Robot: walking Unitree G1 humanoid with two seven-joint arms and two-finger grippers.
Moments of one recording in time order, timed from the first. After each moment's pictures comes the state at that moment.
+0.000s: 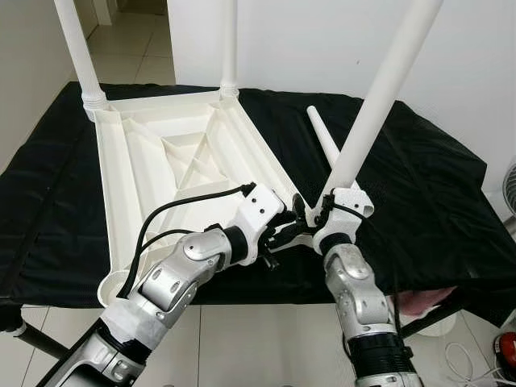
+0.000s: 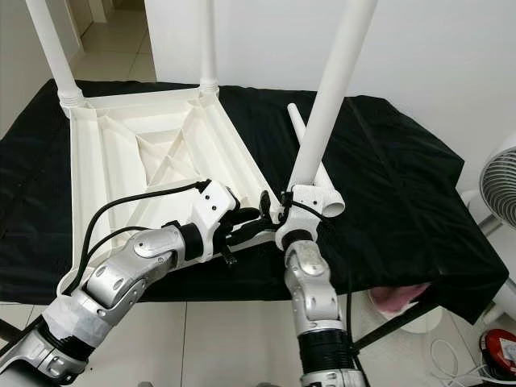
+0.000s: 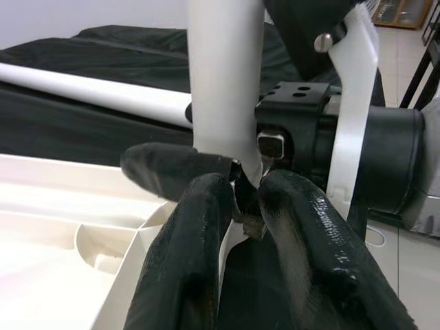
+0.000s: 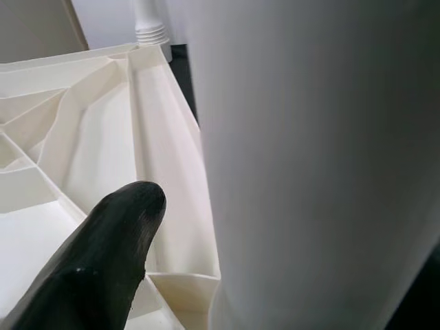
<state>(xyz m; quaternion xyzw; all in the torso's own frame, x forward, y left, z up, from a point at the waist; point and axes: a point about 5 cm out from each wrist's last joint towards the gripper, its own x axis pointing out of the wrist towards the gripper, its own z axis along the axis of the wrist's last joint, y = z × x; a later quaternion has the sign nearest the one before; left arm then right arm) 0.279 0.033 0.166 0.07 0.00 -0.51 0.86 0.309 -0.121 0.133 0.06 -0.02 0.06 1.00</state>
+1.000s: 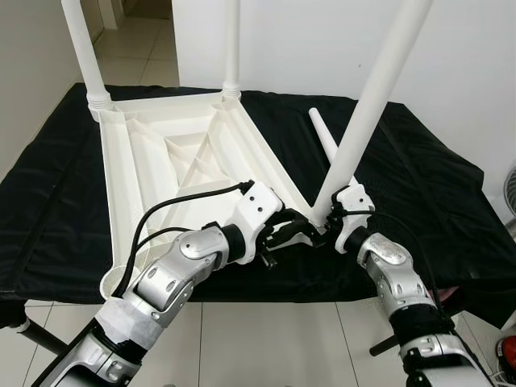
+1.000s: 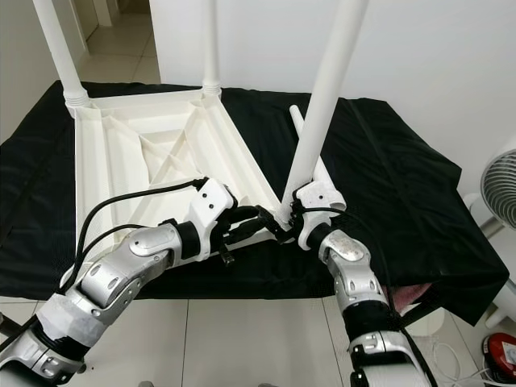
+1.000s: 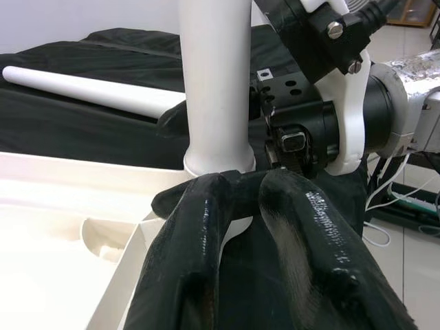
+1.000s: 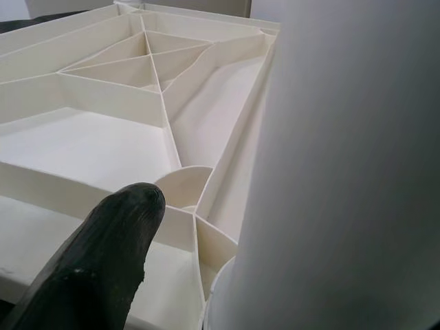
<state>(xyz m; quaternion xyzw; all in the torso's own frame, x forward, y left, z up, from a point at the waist) 0.278 0.038 0.169 0.07 0.00 -0.51 0.86 0.330 -0.157 0.125 -0.07 -0.01 0.33 0.94</state>
